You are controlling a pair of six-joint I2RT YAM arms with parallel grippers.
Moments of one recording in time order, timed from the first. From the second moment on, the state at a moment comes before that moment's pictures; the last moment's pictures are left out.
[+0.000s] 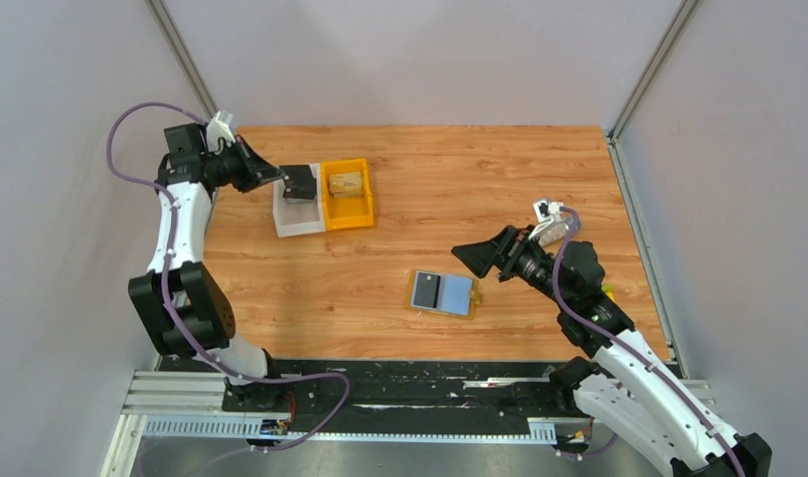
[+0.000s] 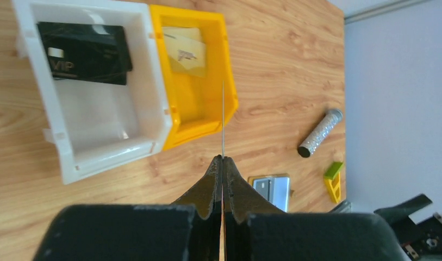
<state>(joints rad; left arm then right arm) 0.27 1.53 1.35 -0.51 0.80 -0.36 0.53 0.68 0.56 0.04 -0.29 0.77</state>
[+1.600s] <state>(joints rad) 0.29 2.21 1.87 -0.73 0.75 -0.18 0.52 0.96 0.65 0.04 -0.30 0.72</state>
